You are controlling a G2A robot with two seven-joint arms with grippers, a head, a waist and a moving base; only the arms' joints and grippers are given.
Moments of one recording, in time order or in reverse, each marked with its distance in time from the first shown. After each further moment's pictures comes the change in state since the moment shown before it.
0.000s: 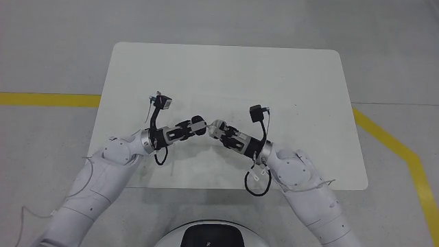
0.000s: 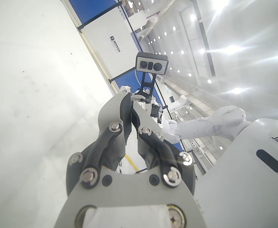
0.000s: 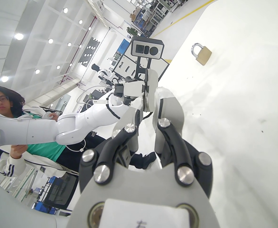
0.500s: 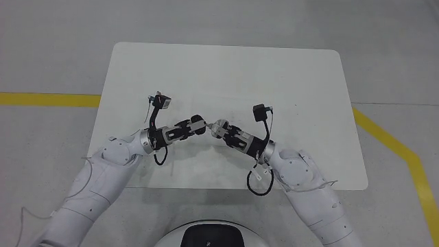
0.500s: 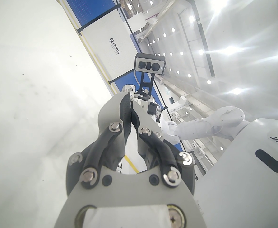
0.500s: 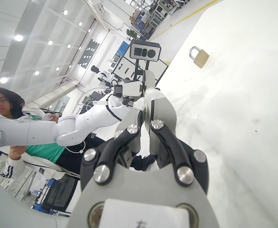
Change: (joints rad) left arm 0.003 0.000 -0.007 -0.006 0.002 -0.004 0.009; right arm -0.007 0.005 0.018 -0.011 0.004 0.000 0.003
